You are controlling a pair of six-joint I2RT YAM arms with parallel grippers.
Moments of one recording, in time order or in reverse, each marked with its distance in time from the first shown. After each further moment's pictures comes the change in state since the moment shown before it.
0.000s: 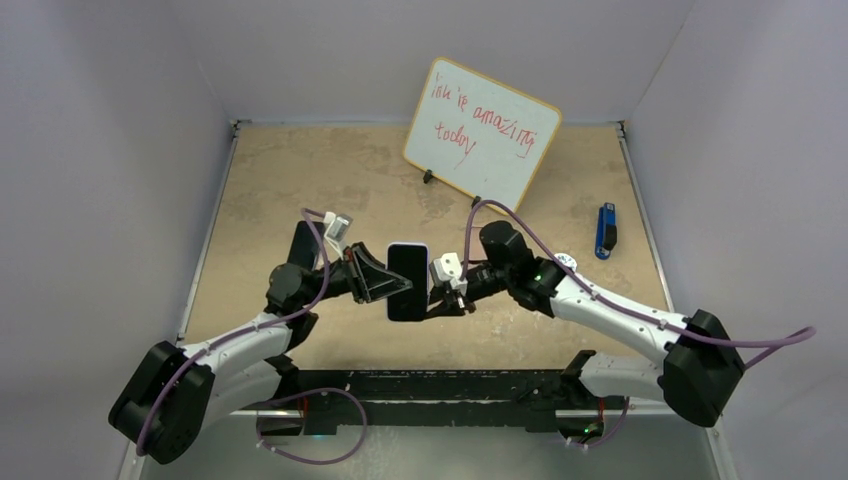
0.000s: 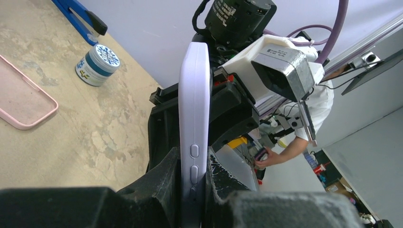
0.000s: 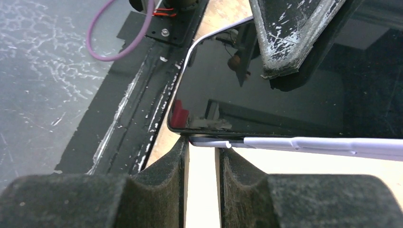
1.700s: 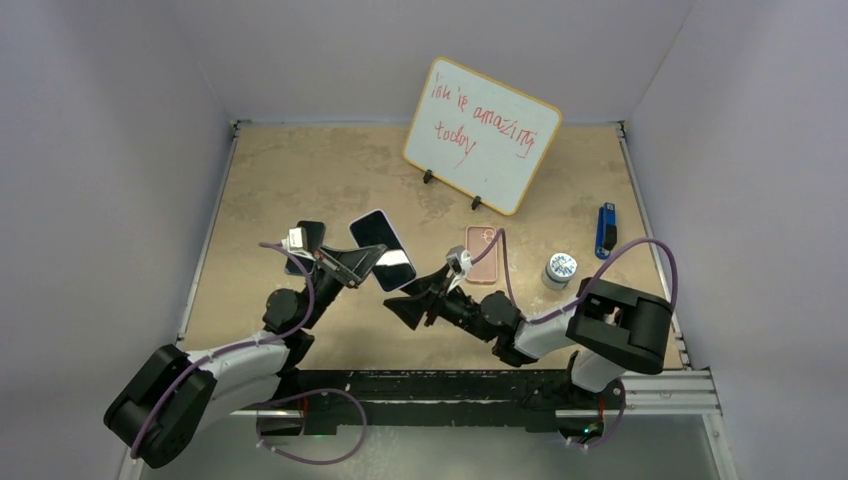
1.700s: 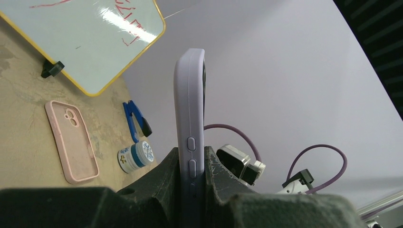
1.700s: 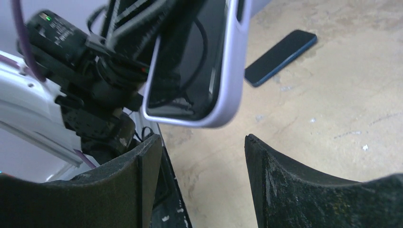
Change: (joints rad) left arm -0.046 -0.030 -0.169 0.156 -0.709 -0.152; right arm 0.338 0.396 -0.394 1.433 1.031 1.095
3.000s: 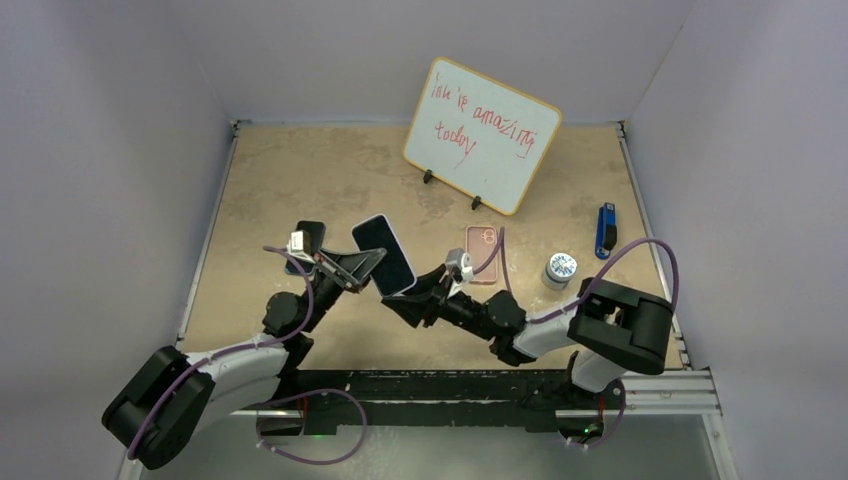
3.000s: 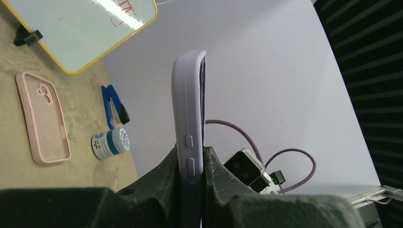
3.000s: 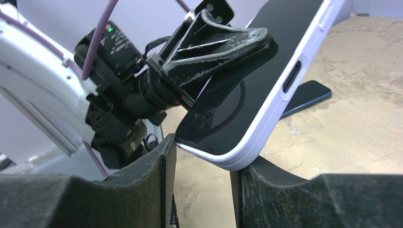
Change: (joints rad) left arm -0.022 -0.014 -0.032 0.005 -0.021 -0.156; right arm 0.002 -0.011 0.034 0.107 -0.090 -0.169
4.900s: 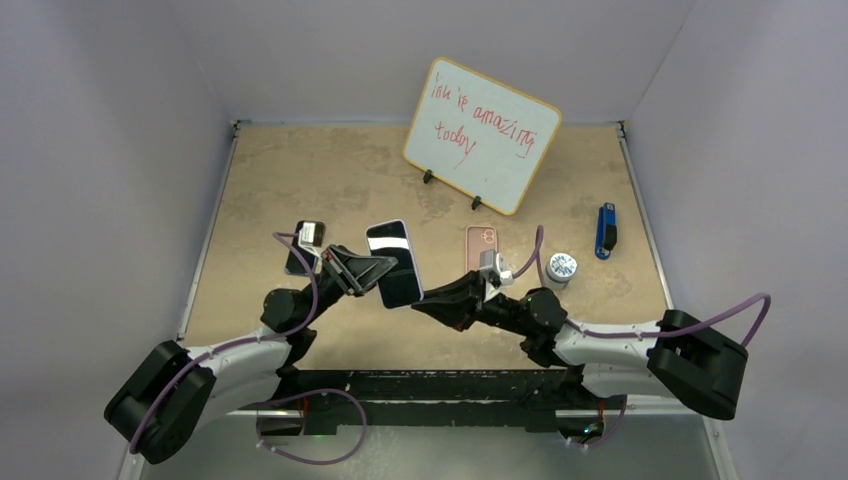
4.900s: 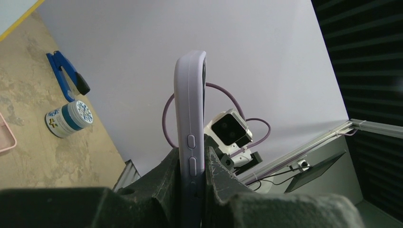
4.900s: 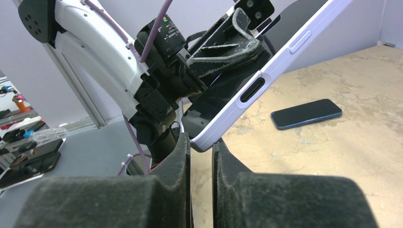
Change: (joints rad) left arm -0.006 0.032 0.064 0.078 0.250 -0.018; right arm -0.111 -0.406 -0.136 -0.204 -0.274 -0.040
